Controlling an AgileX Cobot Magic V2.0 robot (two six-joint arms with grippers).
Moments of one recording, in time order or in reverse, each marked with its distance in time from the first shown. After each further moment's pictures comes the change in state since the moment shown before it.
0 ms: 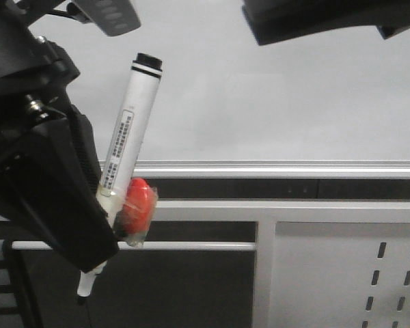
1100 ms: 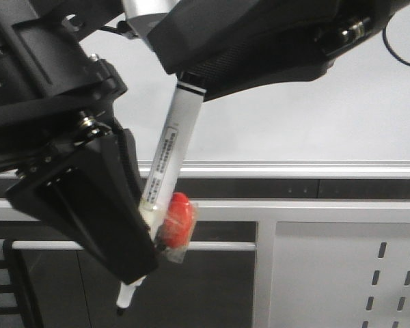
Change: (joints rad) left arm -0.065 0.093 -0.075 0.000 -0.002 -0.001; right arm 0.133 0.192 -0.092 0.001 -0.057 0.000
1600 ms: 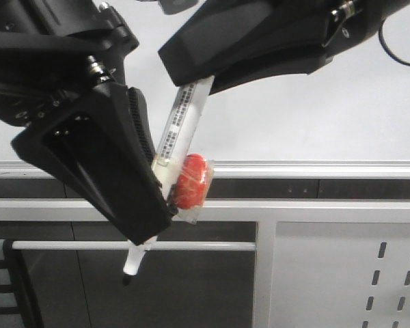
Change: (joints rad) left arm -0.002 0.005 -0.092 0.006 0.093 -0.041; right arm 0.000 0.002 -0.004 -0.013 -0.037 -0.028
